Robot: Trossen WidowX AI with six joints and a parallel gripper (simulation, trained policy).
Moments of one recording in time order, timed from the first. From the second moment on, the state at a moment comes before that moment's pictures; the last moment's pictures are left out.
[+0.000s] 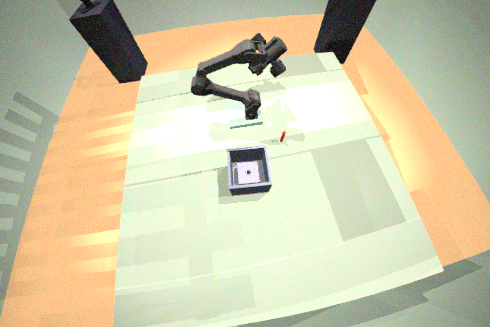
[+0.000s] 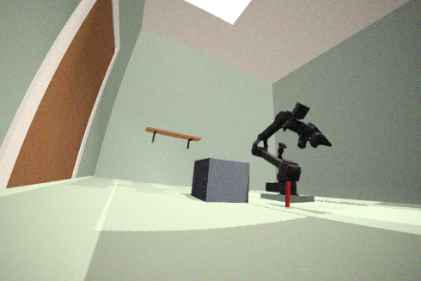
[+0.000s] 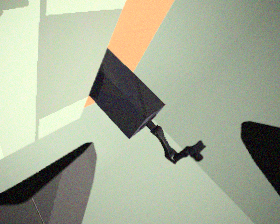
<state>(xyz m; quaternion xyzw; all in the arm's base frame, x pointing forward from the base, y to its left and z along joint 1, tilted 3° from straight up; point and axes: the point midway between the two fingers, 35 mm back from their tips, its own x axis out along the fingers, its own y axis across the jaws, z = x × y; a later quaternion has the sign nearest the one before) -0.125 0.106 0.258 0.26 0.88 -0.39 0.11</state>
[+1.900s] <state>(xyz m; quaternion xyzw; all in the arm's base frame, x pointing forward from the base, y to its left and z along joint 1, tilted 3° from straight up) 0.113 0.142 0.168 0.48 0.60 -0.40 0.50</state>
